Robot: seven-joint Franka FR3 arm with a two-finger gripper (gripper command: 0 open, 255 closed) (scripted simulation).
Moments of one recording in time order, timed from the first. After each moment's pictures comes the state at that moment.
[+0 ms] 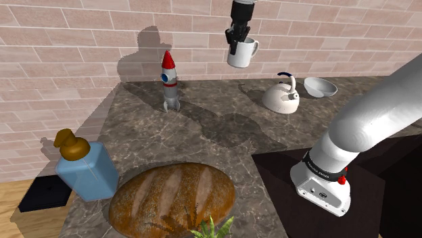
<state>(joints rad) -0.10 -0.29 0.08 -2.10 0.01 1.84 -0.05</state>
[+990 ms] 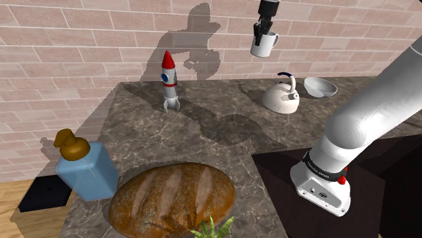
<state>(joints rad) -0.24 -0.16 -0.15 -1.96 -0.02 1.84 -0.41</state>
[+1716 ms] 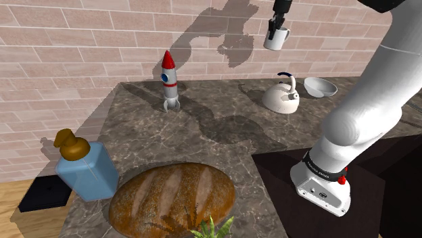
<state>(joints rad) -0.36 0.10 -0.28 -1.66 0.04 1.79 -0.67</state>
